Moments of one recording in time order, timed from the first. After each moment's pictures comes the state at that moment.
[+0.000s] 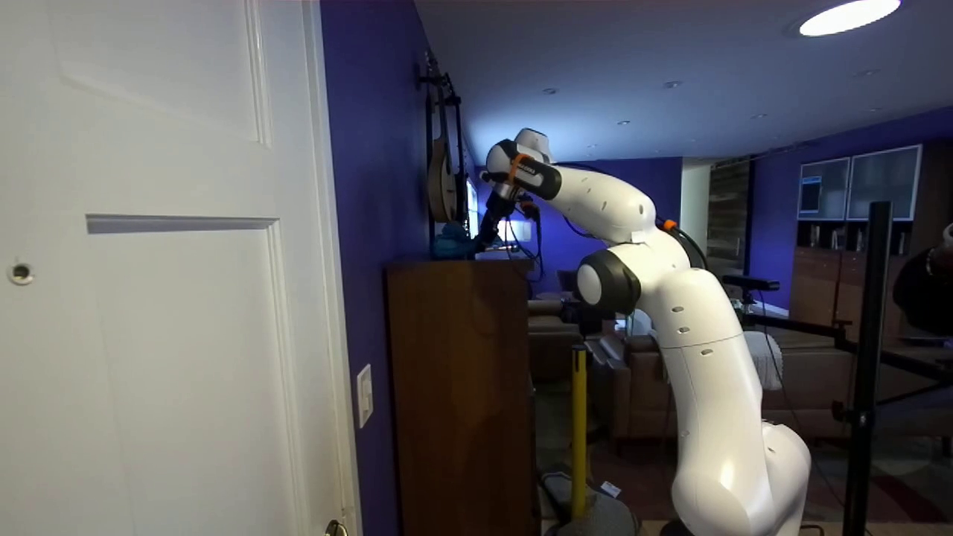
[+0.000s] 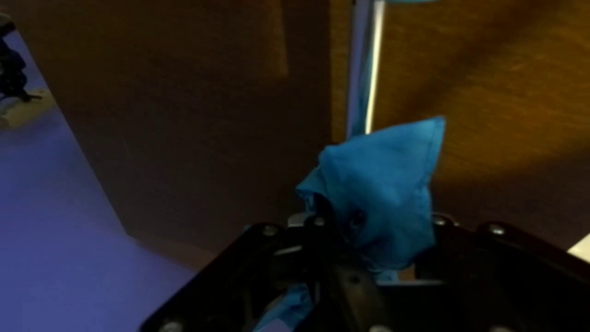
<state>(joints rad) -0.52 0.34 -0.32 -0.86 0.37 1.73 -1.28</state>
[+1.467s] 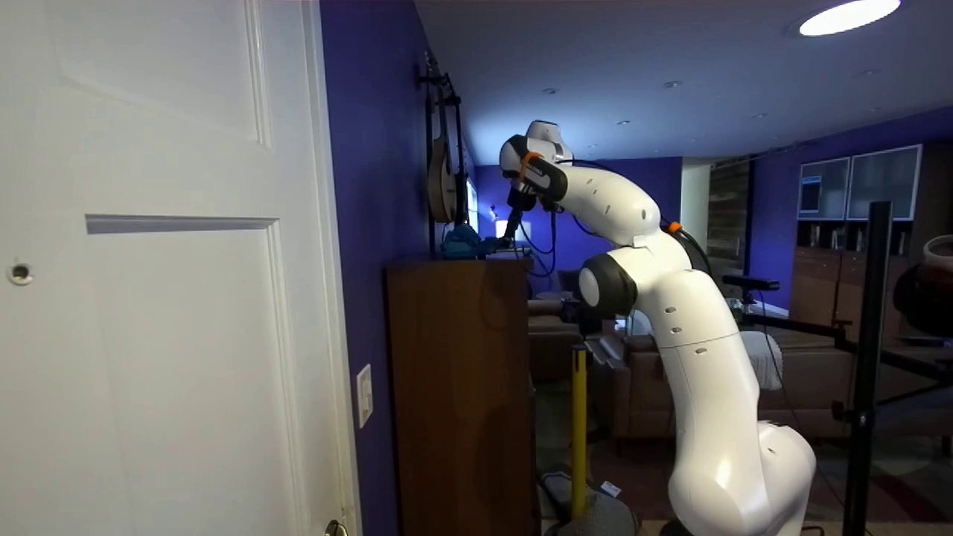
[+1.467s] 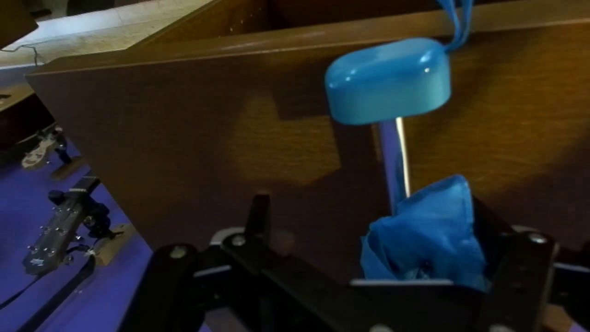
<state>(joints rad) -0.57 0.38 -0.38 -0.75 0.28 1.60 -1.03</state>
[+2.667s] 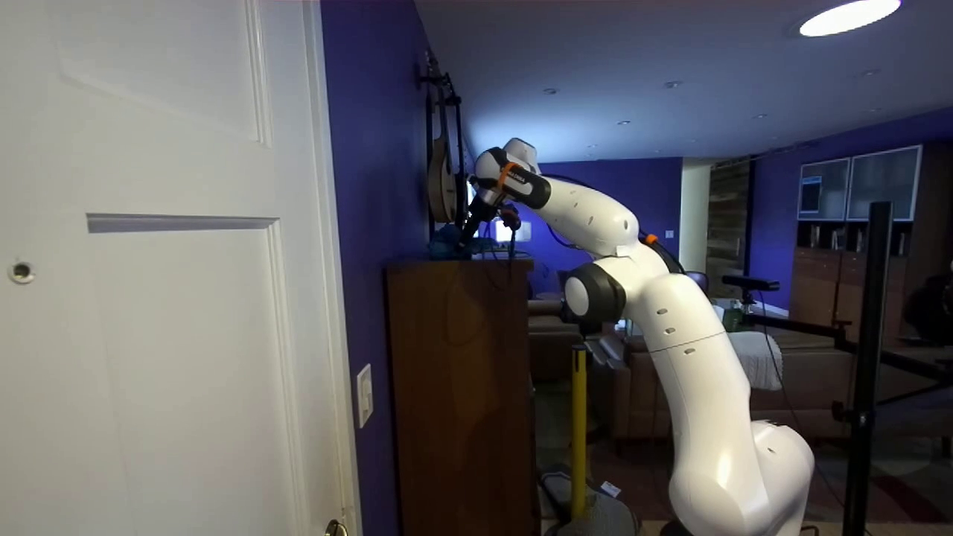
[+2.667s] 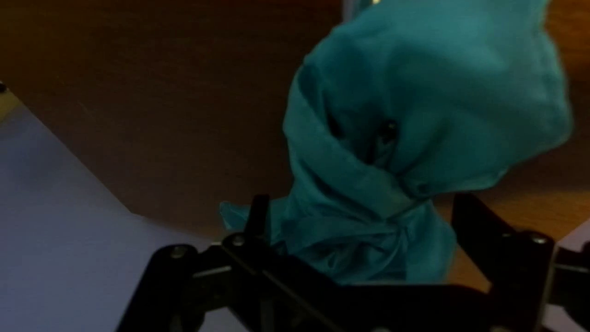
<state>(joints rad) -0.56 0.46 -0.22 -0.73 0.46 1.79 -1.07</state>
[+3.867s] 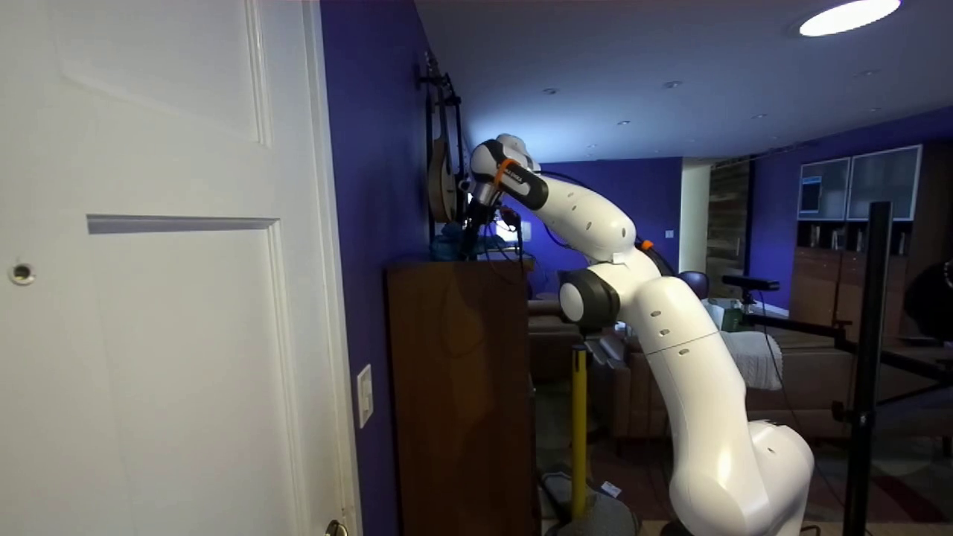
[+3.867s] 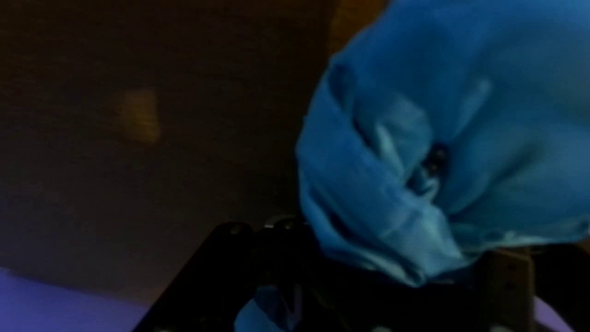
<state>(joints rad) -0.55 0.51 -0.21 -0.59 0.41 1.47 -1.08</state>
